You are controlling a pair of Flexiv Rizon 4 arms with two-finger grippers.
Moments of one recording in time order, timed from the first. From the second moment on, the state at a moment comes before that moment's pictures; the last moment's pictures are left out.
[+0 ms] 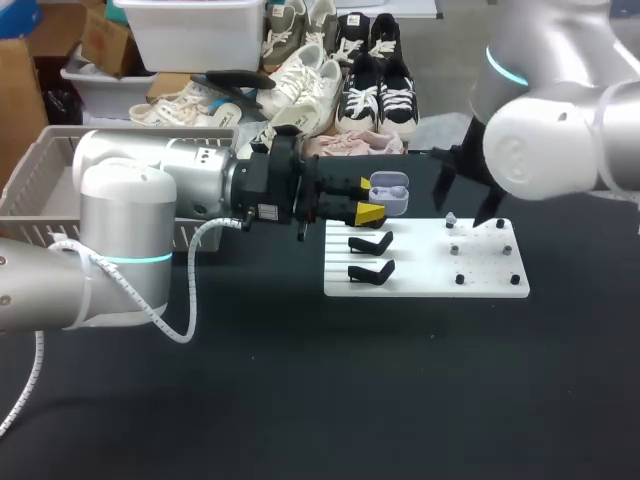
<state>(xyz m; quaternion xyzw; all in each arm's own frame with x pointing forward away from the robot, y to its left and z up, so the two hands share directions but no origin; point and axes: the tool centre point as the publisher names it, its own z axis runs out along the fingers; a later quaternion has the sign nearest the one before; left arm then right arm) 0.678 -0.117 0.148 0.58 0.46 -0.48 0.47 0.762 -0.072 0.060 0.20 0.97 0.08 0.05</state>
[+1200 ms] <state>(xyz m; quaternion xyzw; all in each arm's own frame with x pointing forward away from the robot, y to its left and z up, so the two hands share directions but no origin) 0.678 -0.117 0.148 0.58 0.46 -0.48 0.47 0.779 -0.065 0.035 0.22 0.97 0.08 0.02</state>
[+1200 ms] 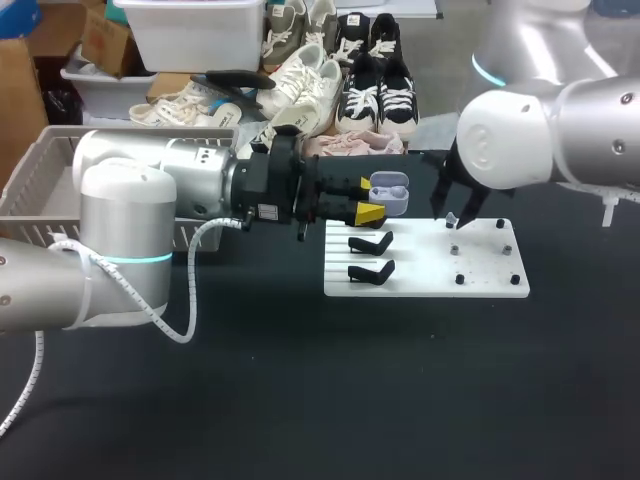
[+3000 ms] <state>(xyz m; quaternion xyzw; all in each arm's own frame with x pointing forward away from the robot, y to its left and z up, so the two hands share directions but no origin) 0.678 -0.117 0.148 0.58 0.46 -0.48 0.47 0.784 -0.075 0.040 0.24 0.97 0.08 0.03</state>
